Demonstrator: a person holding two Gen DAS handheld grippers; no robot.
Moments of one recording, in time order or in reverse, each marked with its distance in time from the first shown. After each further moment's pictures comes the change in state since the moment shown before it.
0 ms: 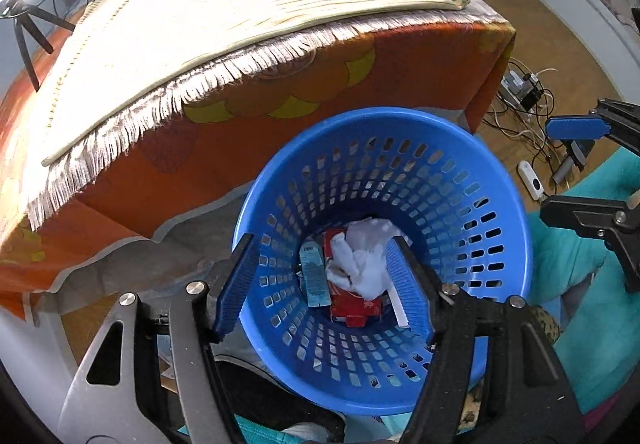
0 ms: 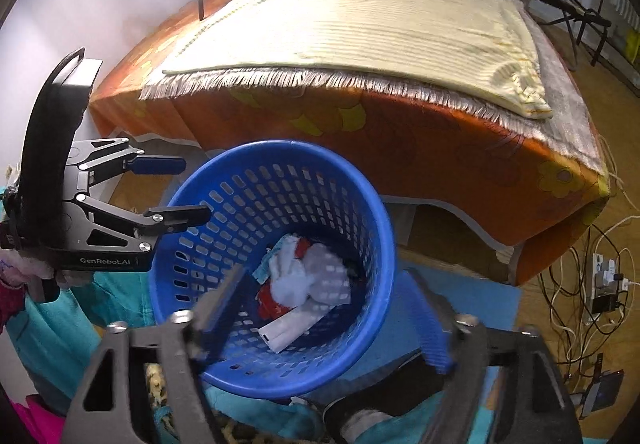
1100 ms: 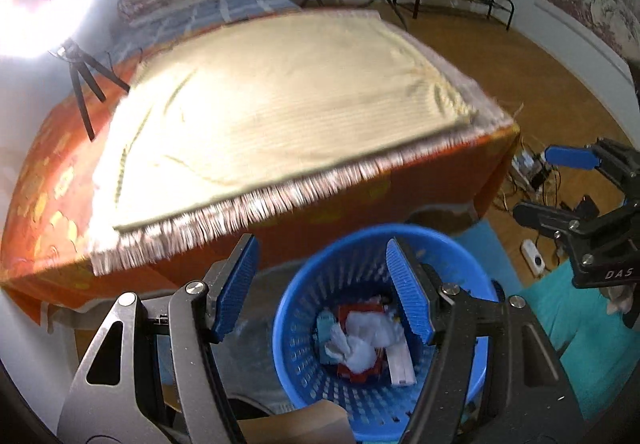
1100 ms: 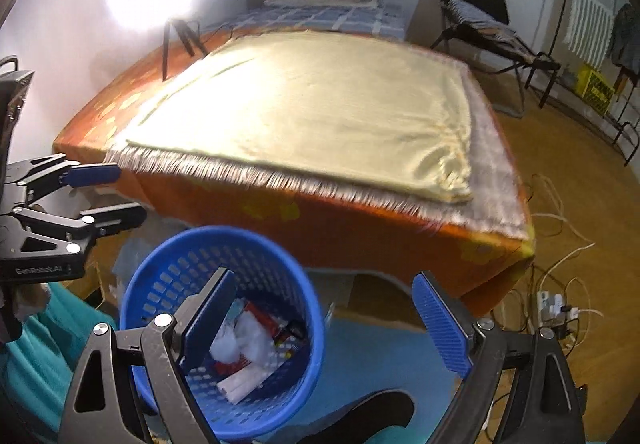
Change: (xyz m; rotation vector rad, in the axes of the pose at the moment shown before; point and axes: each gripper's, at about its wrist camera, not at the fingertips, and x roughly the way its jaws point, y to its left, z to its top) left arm -0.084 0.006 0.045 -0.089 -0.261 0.090; right arm -0.049 -0.014 0.041 0.012 -0.193 -0.207
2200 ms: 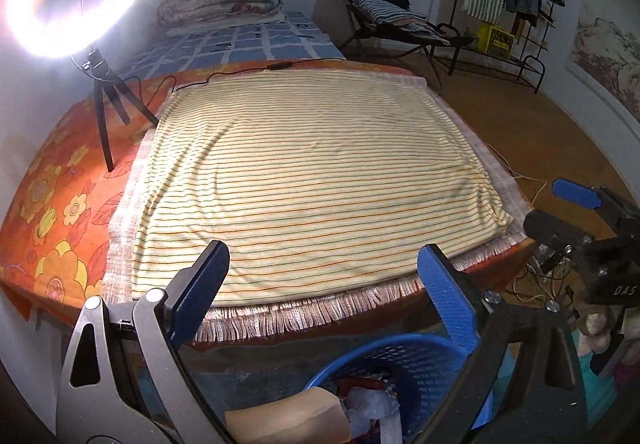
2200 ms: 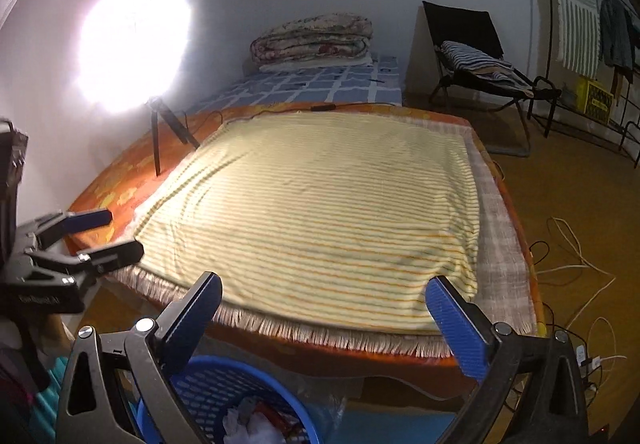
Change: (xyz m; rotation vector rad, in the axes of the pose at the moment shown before) left arm 0.016 0.049 0.073 -0.166 -0.119 0.043; right arm 0.018 -0.032 0.092 0.083 -0.216 0.082
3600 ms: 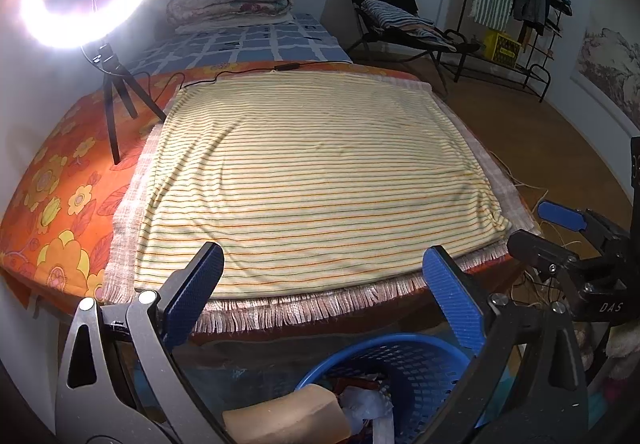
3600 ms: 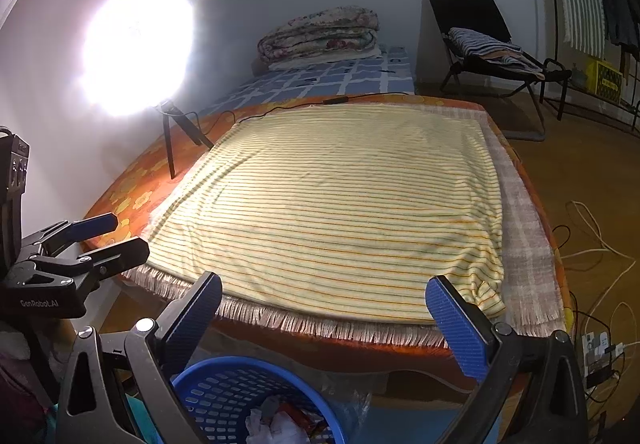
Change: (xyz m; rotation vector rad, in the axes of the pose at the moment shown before) left arm -0.012 0.001 -0.003 -0.037 -0.008 0.004; right arm 0.009 0.002 -0.008 0.057 0.029 0.079
